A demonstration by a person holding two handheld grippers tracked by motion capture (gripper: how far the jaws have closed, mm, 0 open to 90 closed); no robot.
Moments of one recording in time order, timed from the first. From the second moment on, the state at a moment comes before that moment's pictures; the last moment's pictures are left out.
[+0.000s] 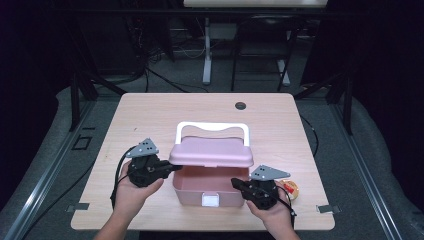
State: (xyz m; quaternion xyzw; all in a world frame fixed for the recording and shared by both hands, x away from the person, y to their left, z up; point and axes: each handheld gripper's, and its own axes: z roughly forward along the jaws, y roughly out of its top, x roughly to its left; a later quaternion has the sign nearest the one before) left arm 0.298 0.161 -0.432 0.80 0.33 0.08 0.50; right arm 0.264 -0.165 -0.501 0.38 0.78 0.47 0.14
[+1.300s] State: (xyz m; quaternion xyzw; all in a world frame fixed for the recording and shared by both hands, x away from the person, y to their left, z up) left arm 0.304 0.159 -0.425 0.80 0.33 0.09 0.50; right arm 0.269 -0.160 -0.506 0.39 0.78 0.48 0.13
